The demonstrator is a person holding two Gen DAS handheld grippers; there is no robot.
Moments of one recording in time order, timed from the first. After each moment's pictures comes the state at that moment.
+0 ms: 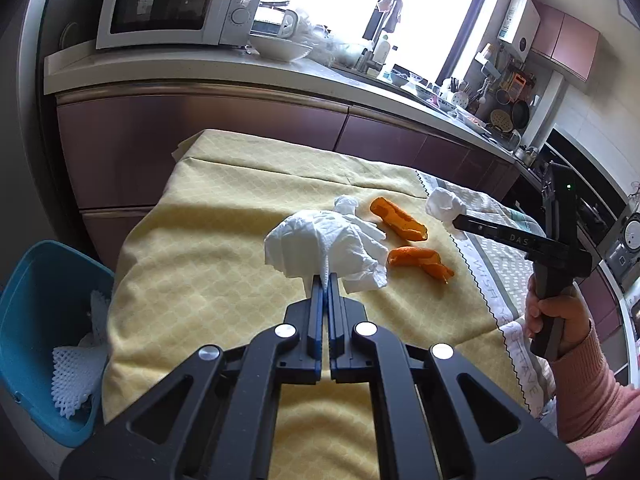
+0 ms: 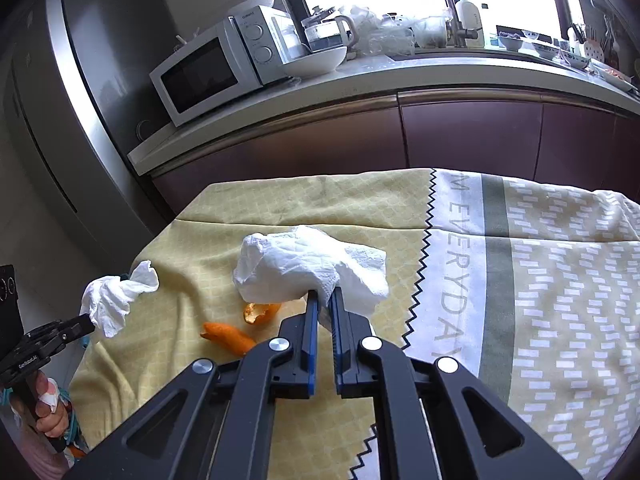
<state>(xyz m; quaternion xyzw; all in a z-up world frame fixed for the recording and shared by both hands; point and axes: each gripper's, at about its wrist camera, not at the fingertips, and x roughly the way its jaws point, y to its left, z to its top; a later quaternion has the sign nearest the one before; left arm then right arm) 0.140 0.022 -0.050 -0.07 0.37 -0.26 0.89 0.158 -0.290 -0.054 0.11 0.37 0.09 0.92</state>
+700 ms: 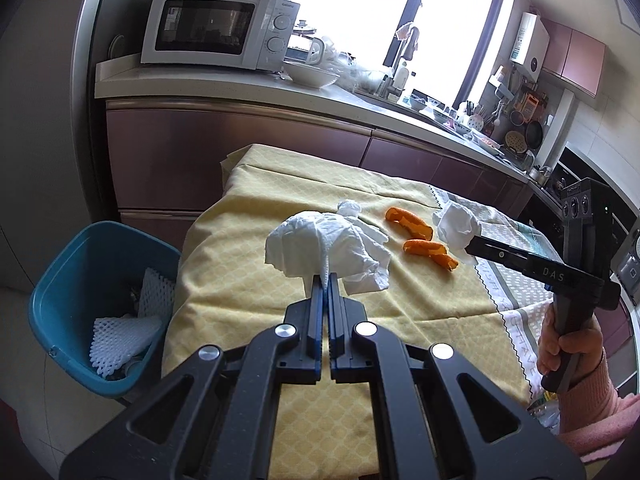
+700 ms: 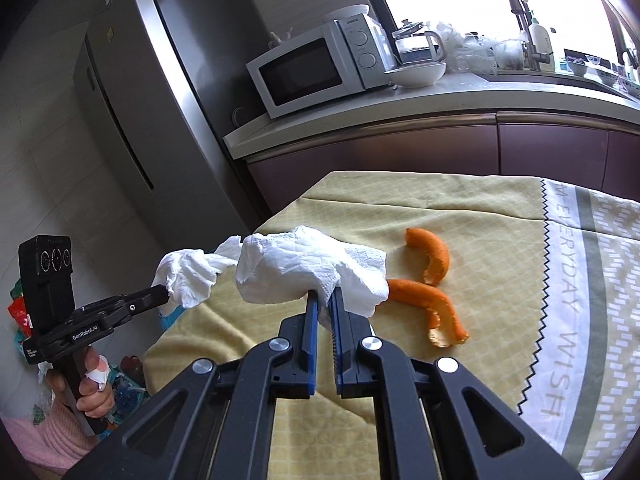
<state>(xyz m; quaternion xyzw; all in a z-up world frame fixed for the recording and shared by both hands) 0.073 0.084 -0.034 -0.08 0.33 -0.22 0.91 0.097 -0.197 -0.032 0.11 0.34 0.22 0.91</state>
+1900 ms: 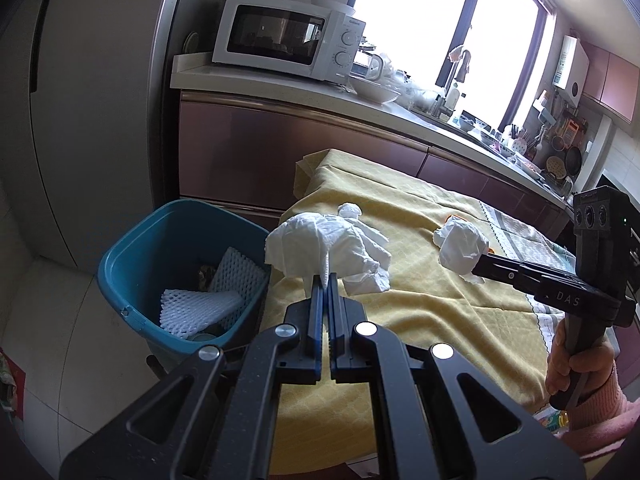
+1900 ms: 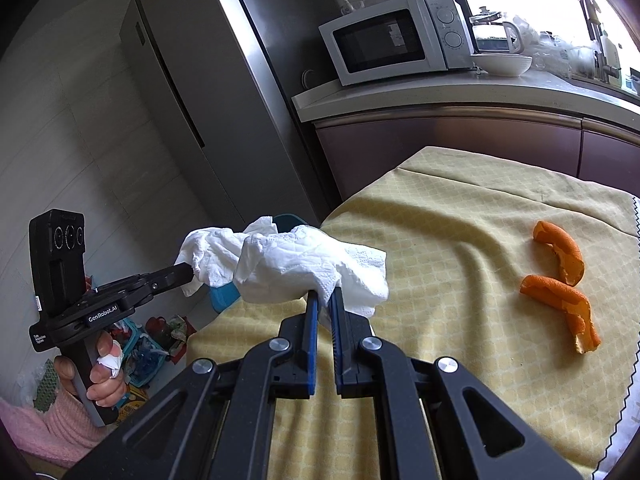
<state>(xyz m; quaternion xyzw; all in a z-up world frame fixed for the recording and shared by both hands) 0.038 0.160 -0.037 -0.10 0.33 -0.13 0.93 0.094 -0.097 -0.039 0.07 0.35 0.31 0.88</state>
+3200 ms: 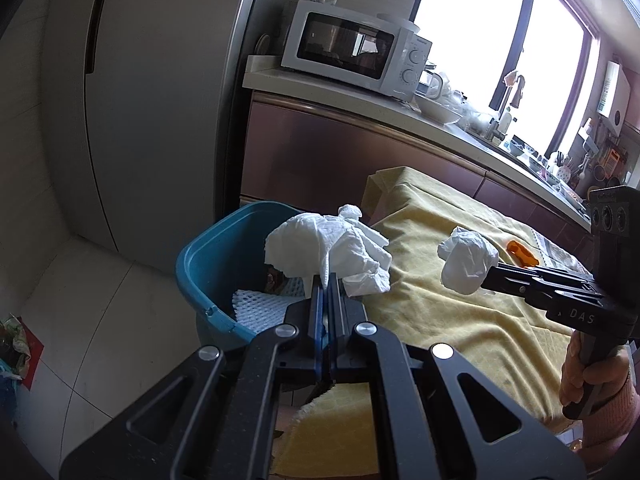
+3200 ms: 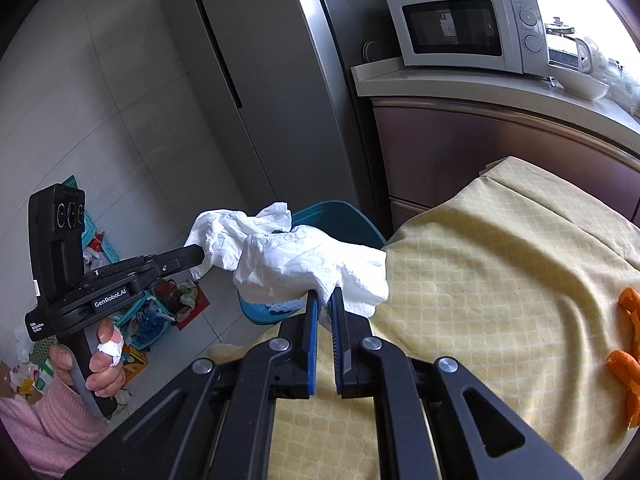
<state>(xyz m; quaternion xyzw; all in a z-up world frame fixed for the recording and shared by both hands) 0.041 0.231 -0.047 -0.13 0.32 -0.04 0.94 0.129 -0.008 -0.043 0.00 0.37 0.37 0.85</state>
